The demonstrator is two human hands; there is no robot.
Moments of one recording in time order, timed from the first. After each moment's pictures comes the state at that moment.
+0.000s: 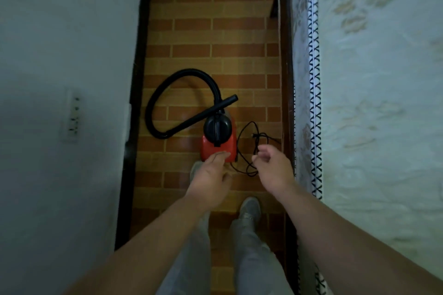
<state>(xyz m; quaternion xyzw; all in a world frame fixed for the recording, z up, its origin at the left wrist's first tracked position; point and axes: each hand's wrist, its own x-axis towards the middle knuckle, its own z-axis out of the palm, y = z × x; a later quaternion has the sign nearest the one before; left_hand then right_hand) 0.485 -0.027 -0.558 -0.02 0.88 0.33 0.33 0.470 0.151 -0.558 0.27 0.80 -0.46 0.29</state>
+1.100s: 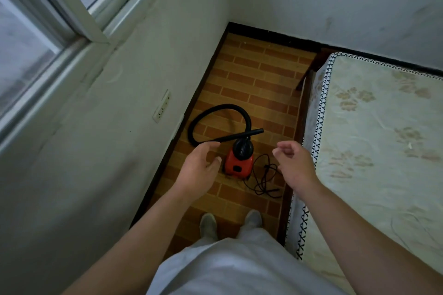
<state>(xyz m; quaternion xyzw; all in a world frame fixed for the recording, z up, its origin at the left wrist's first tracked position) 0.654 -0.143 -0.270 -0.18 0.84 0.50 0.12 0.578 0.090 -0.294 0.14 0.84 -0.51 0.16</state>
